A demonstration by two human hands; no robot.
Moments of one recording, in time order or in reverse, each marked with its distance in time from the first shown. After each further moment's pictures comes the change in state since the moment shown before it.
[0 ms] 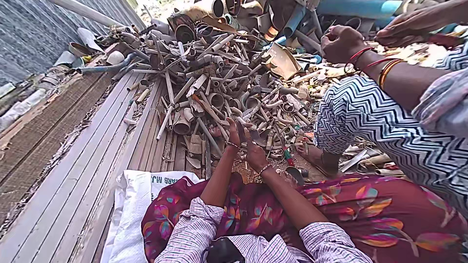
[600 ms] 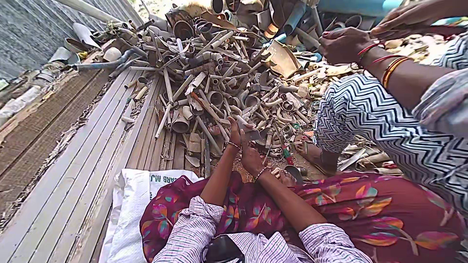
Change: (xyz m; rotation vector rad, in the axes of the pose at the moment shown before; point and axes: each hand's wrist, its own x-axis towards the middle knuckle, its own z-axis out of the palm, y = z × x) left_hand 0.011 -0.022 -0.006 -0.033 0.014 0.009; right_hand -0.002 -0.004 0.006 0.025 -0.004 -0.015
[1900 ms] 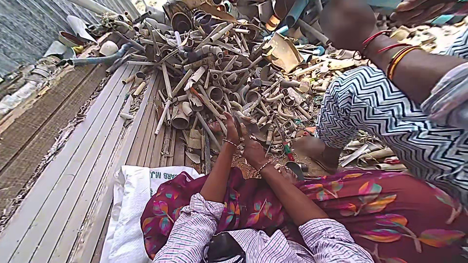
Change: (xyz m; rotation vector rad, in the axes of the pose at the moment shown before) left_hand -0.001 0.005 -0.002 0.036 0.097 0.143; right_hand 0.003 0.004 0.001 -0.033 0.063 -0.023
